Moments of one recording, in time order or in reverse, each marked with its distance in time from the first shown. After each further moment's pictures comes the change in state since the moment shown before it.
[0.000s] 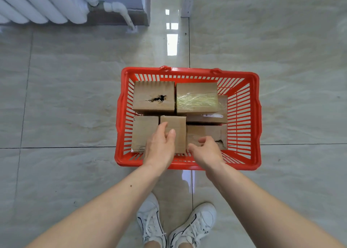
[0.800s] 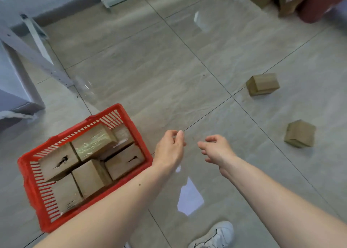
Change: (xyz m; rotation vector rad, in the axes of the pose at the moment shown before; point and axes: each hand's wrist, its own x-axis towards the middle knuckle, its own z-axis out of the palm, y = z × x) left_hand -0.206 0.218 0.233 0.157 -0.369 0.329; right_hand -0.090 0.222 -0.313 0.727 0.285 0.095
